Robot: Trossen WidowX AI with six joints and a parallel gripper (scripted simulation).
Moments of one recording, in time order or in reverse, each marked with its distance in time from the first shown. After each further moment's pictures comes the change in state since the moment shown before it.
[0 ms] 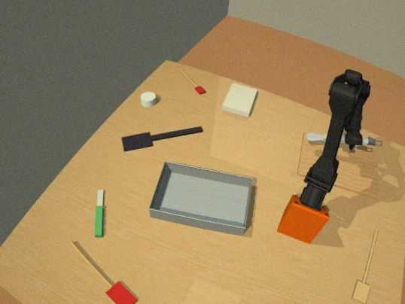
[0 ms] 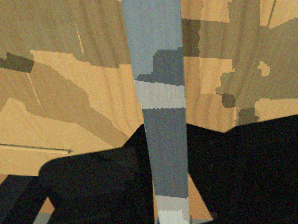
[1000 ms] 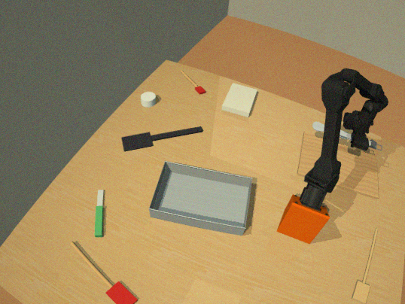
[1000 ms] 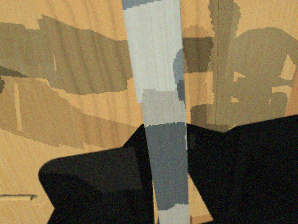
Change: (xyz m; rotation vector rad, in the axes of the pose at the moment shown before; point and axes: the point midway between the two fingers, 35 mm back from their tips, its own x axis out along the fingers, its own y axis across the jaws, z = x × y) arm 0.002 -0.017 -0.014 -0.017 -0.277 -0.180
